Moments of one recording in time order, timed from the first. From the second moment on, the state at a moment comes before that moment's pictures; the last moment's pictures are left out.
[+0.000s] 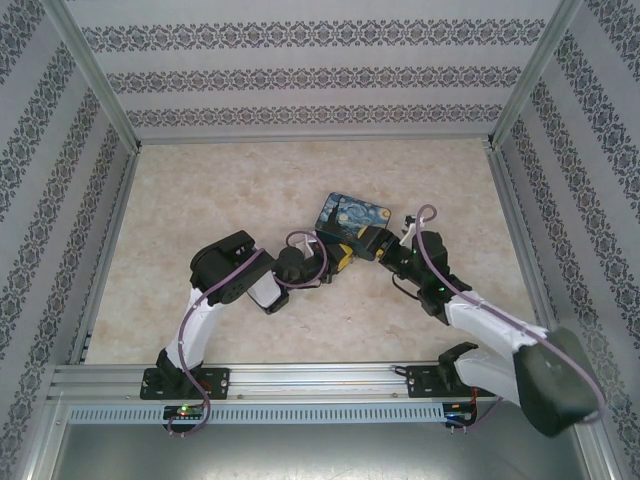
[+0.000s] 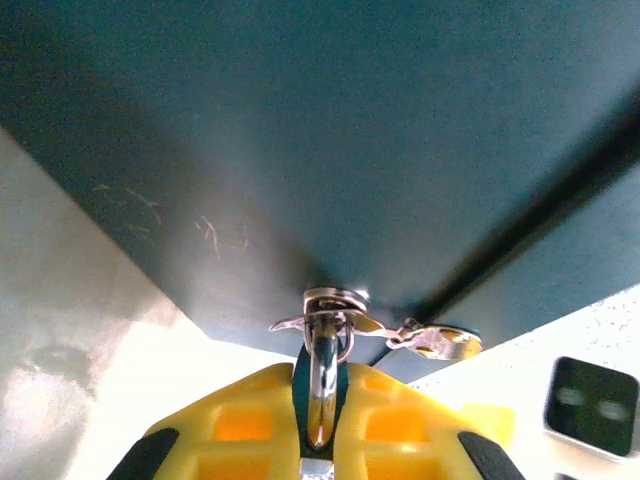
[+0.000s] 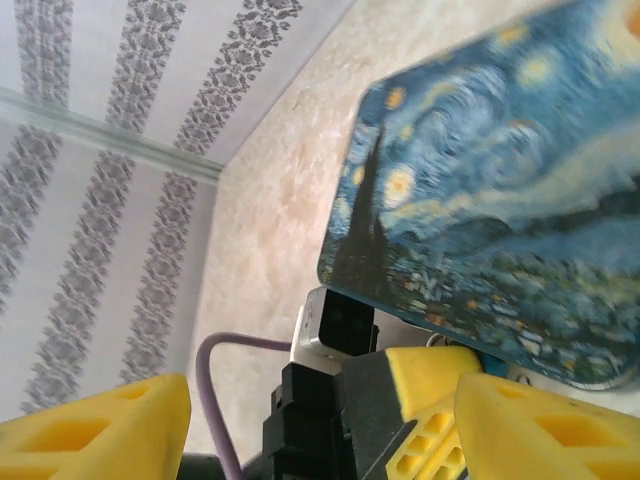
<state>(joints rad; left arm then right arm) -0.72 2.24 0.76 1.37 0.28 -1.68 0.41 1.06 0.41 0.31 -0.26 0.97</state>
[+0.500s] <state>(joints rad) -0.70 2.19 0.83 1.17 0.41 -1.56 0.56 1.08 0.57 -0.20 -0.12 0.41</state>
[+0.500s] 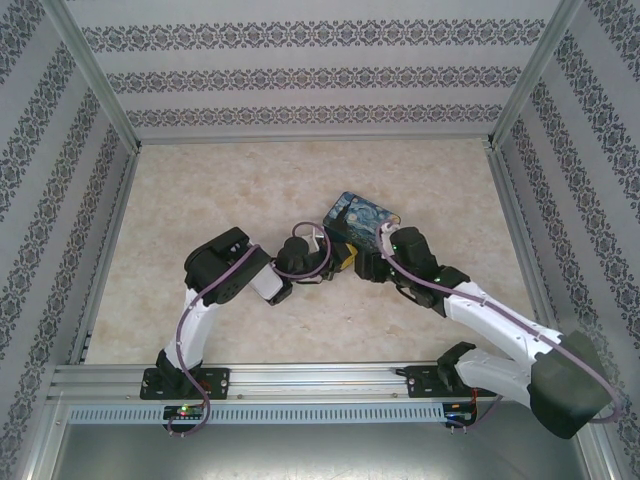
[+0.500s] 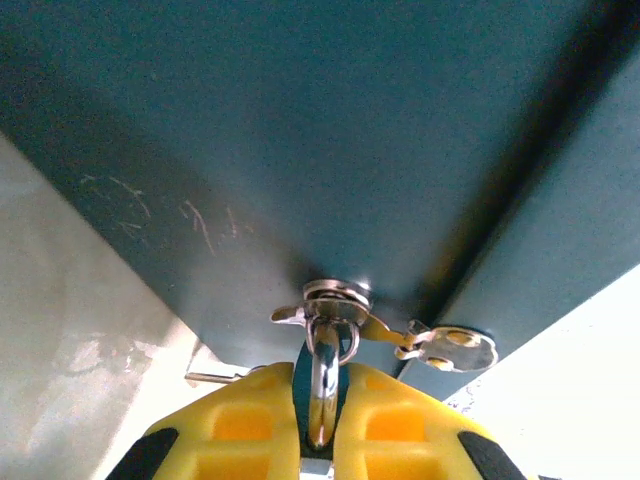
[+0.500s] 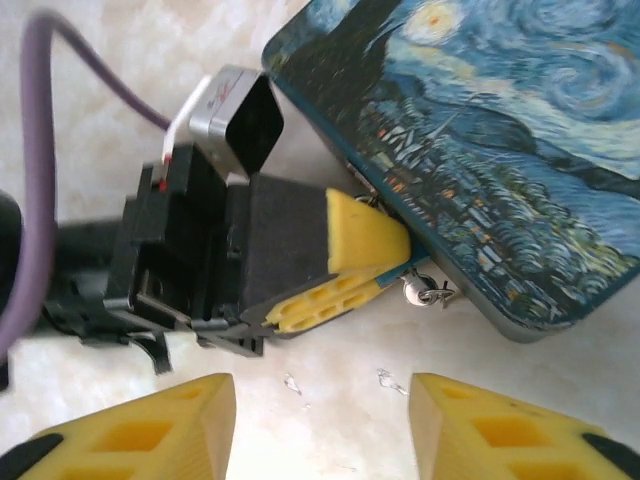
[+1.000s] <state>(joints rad) -0.68 2.12 0.86 0.94 0.50 -1.47 0.64 1.29 0.69 -0.28 0.02 0.26</state>
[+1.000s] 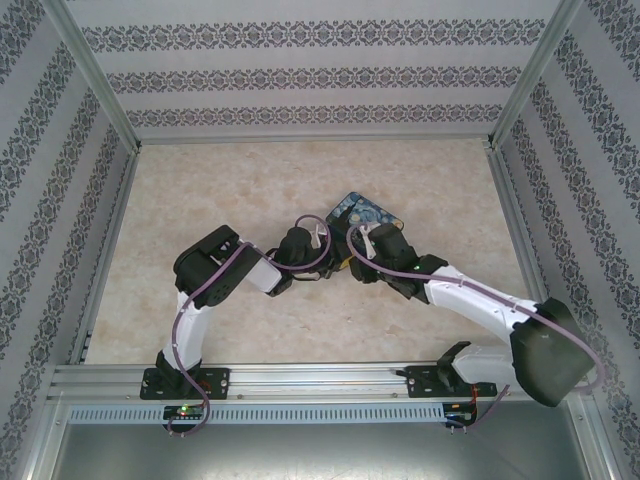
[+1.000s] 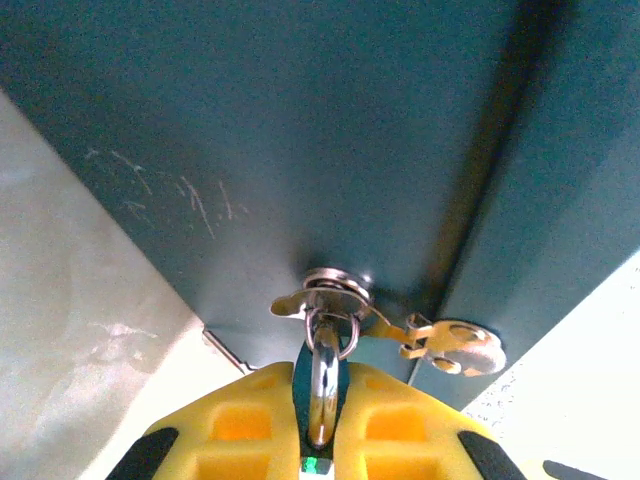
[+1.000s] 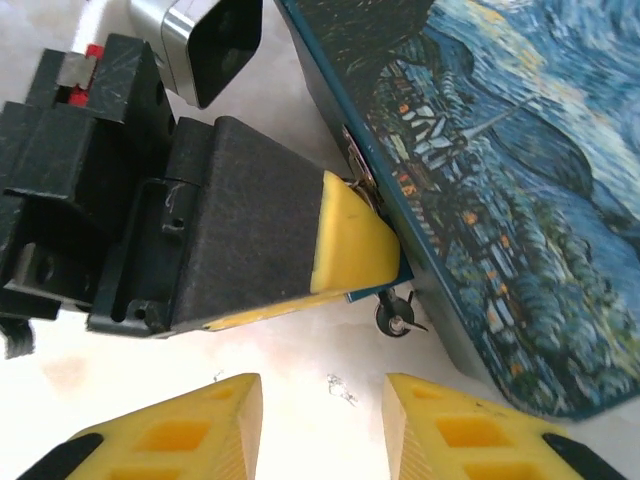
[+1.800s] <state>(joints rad) -0.65 2.10 0.86 0.88 0.56 -1.44 0.77 1.58 0.84 -0.35 0.34 0.18</state>
